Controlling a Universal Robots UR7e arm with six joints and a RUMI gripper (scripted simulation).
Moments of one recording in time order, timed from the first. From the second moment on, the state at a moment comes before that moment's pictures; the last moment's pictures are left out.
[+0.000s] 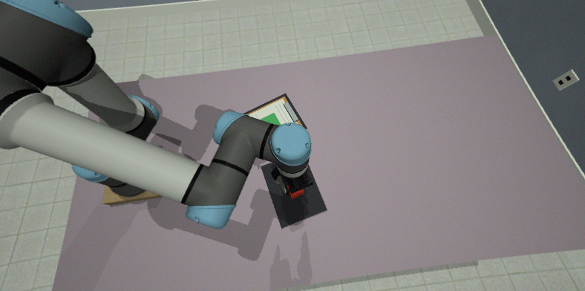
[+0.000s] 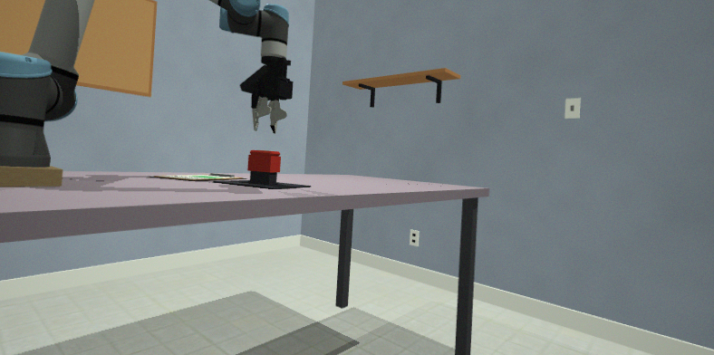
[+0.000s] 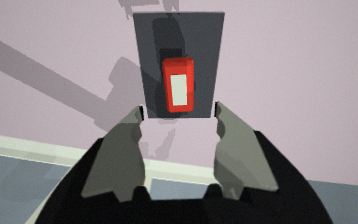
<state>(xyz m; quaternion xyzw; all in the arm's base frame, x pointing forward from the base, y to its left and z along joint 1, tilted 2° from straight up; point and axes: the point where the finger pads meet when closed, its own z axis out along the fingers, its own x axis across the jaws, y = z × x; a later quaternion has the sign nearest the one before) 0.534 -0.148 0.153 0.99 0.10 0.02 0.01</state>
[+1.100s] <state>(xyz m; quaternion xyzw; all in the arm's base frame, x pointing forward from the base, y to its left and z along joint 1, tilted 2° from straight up) 0.536 -0.153 0.114 0.99 0.10 0.02 0.01</state>
